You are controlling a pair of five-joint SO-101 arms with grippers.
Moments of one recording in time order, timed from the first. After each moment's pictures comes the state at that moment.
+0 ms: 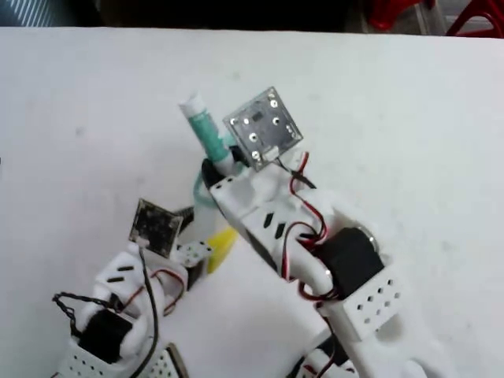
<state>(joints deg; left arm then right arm) 20.5 -104.6 85.5 54.2 5.1 -39.4 -43.2 19.8 62.2 4.5</state>
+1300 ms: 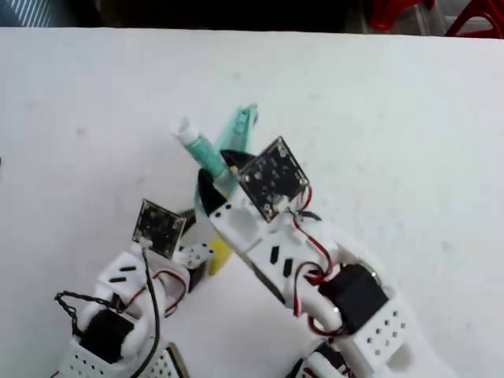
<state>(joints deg) 21.0 -104.2 85.5 54.2 4.9 -45.0 -57.9 37.7 51.3 8.7</state>
